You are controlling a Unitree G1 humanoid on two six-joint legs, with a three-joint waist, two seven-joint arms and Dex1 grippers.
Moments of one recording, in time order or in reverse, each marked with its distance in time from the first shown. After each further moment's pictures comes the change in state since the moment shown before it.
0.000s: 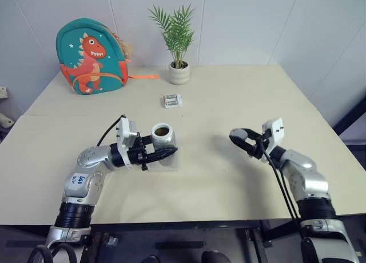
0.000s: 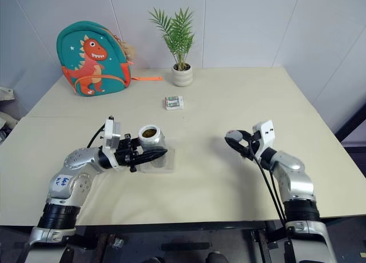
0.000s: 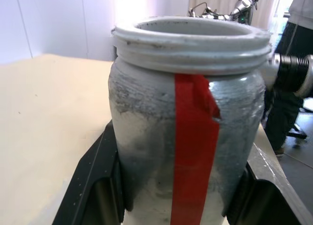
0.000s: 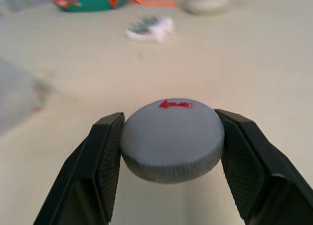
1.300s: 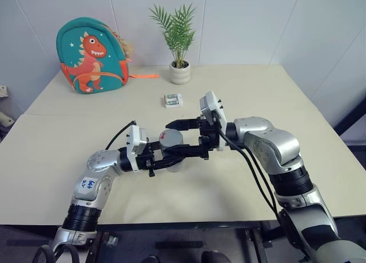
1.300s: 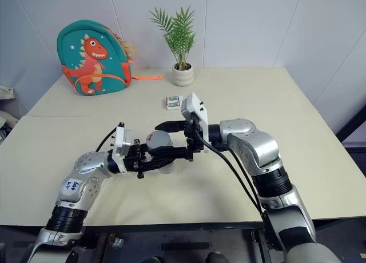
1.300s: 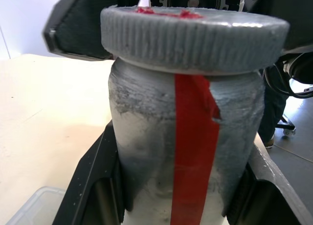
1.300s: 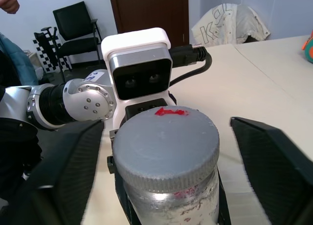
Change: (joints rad) left arm 0.041 -0.035 -0.076 -0.004 0.038 -0.073 -0.025; right arm -0.323 0.065 0.340 -0.527 0.182 0.541 0.302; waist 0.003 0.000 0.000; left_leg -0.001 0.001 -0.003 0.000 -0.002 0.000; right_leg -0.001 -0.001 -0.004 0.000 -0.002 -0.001
